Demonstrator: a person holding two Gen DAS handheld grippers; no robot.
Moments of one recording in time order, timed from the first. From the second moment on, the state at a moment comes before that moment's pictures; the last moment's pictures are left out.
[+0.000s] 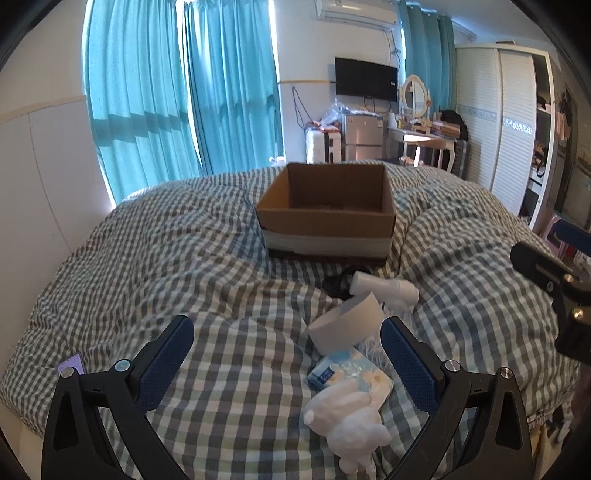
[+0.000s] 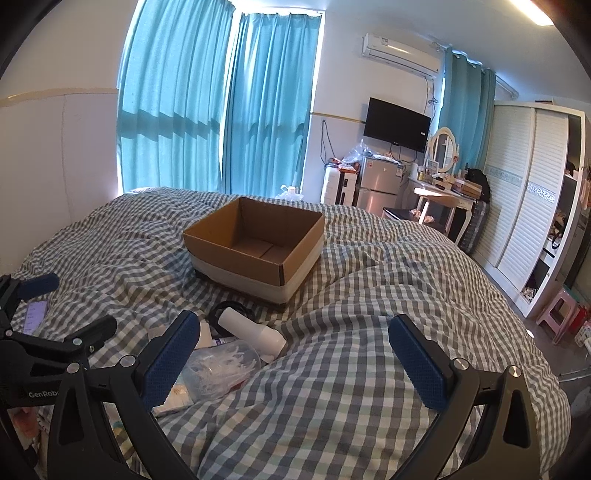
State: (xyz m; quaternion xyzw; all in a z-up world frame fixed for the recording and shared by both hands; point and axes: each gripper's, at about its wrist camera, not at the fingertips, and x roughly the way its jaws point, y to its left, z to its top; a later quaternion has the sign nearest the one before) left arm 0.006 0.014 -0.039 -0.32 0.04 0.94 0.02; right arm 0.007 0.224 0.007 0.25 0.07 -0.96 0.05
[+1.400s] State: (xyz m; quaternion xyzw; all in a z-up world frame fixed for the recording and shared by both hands) left arm -0.029 -0.039 -0.068 -0.38 0.04 0.93 0.01; right arm -0.056 0.139 -0.055 0.36 0.12 -0.91 0.18
